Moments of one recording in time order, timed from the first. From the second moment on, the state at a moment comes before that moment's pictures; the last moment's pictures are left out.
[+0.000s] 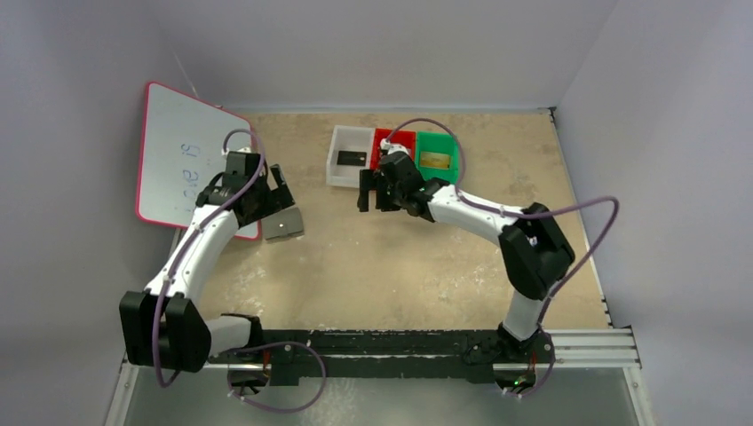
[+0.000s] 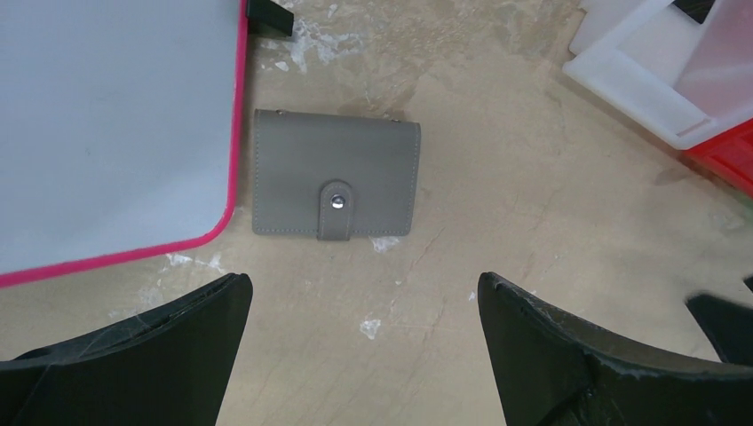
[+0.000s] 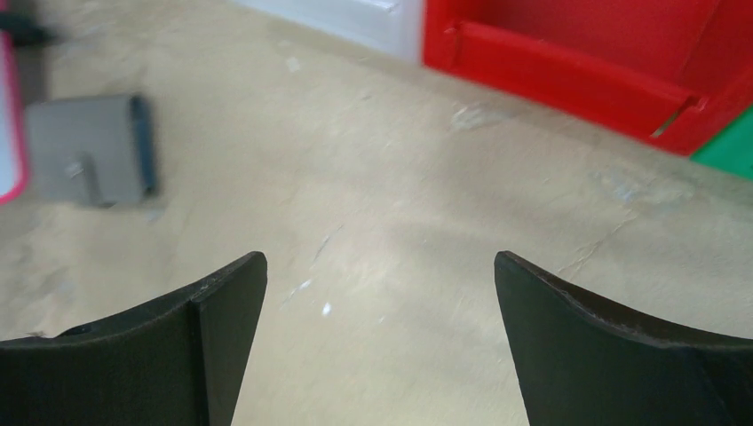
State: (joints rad) left arm -0.11 1.21 0.99 -0.68 -0.11 -0.52; right arm 0.72 1.85 1.31 -0.26 0.14 0.55
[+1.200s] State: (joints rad) left arm -0.23 1.64 0.97 -0.40 -0.14 -0.51; right arm 0.41 1.64 1.20 -0.37 0.45 0.61
